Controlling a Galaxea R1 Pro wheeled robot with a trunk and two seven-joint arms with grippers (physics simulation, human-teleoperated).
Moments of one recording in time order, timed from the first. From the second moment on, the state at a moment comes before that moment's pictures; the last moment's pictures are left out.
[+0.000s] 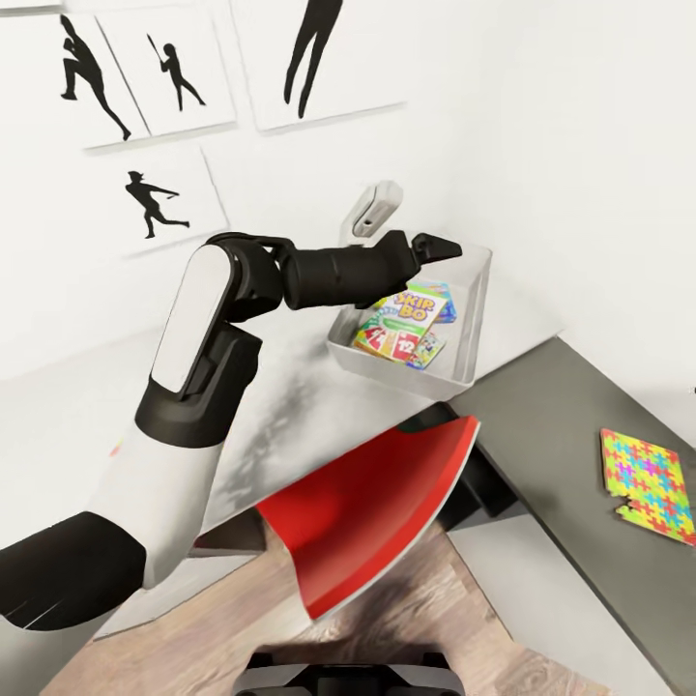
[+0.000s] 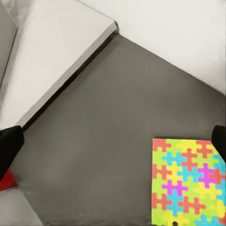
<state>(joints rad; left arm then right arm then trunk) -1.25 -0.16 -0.42 -1.57 1.71 0.87 0.76 -0.45 -0.73 -0.64 -1.53 -0.77 1.04 0.28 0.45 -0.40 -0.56</state>
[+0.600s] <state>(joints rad) -1.25 -0.16 -0.48 -1.54 1.72 0.86 0.82 -0.37 -0.72 -0.64 -1.54 -0.83 1.04 0.32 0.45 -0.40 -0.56</state>
